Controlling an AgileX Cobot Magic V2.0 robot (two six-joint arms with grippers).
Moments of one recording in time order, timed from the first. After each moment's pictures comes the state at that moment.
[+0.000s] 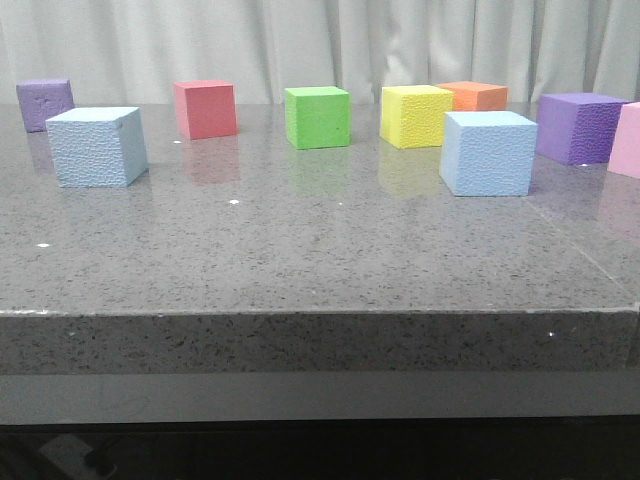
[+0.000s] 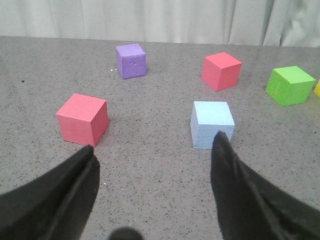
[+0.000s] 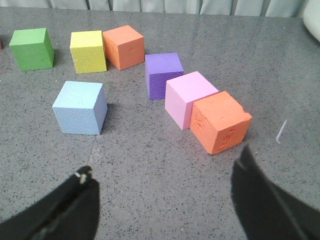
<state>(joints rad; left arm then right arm) -0.04 0.48 -0.78 0.00 0.69 -0.04 0.00 0.46 -0.72 0.03 0.70 0.01</state>
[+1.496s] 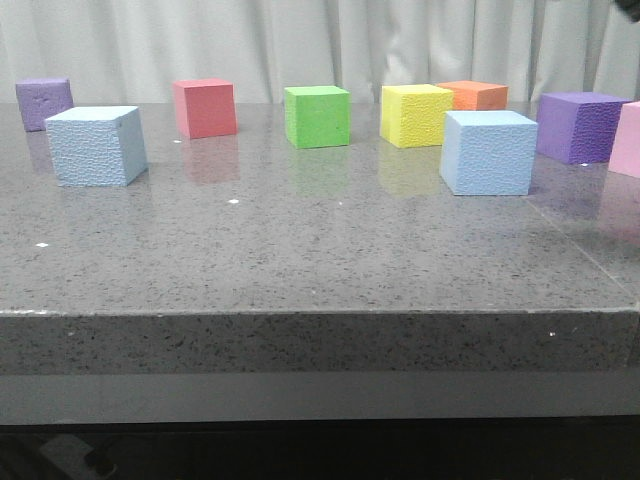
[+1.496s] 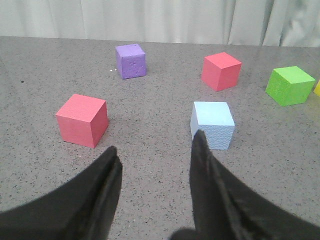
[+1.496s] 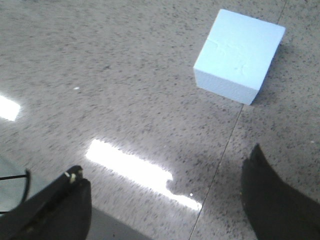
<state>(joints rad) -0.04 0.48 -0.78 0.00 0.69 -0.04 0.26 1.34 -1.31 0.26 1.04 -0.07</state>
